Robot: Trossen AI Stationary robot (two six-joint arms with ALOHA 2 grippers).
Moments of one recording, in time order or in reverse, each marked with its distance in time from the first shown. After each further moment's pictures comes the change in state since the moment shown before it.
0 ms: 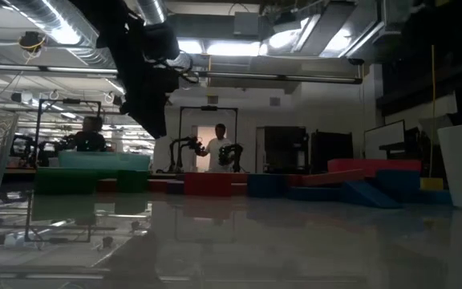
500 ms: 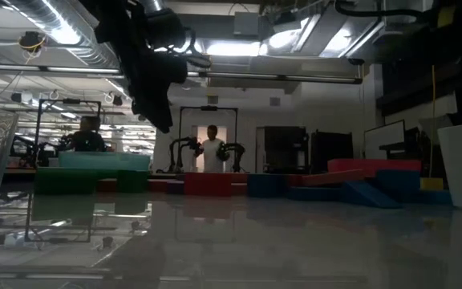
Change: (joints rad) left arm -0.158 0.000 0.000 0.008 0.185 0.056; right arm -0.001 0.000 -0.044 -0.011 -0.012 0.073
